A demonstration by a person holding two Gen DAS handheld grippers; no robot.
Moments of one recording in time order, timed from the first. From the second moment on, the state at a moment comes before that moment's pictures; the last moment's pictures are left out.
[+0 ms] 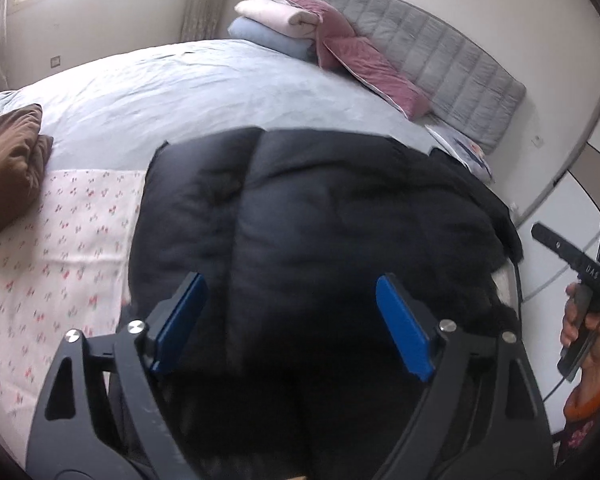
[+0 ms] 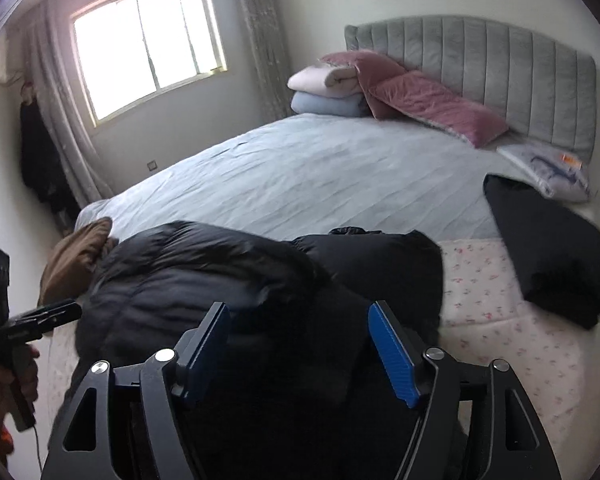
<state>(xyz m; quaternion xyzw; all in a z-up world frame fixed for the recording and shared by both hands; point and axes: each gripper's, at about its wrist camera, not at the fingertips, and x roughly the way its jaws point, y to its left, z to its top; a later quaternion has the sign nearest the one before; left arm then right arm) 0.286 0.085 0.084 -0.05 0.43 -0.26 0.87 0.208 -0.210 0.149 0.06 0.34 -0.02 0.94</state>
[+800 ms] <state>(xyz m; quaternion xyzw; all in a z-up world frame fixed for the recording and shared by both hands) 0.078 0.180 0.090 -0.10 0.46 -0.25 0.85 -0.042 -0.198 0.145 0.08 0.40 0.02 0.91</state>
